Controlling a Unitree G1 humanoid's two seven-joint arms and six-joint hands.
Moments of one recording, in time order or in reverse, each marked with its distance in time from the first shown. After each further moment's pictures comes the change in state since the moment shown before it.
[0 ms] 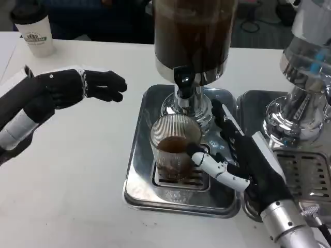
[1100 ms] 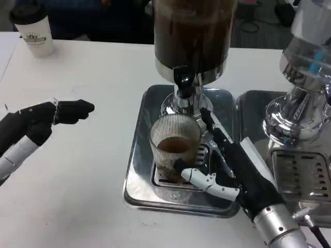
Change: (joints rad) left arm 0.115 0.008 -0.002 0.191 0.158 -0.201 0.199; right arm -0.025 -0.001 0.035 0.099 -0.115 -0.067 -0.030
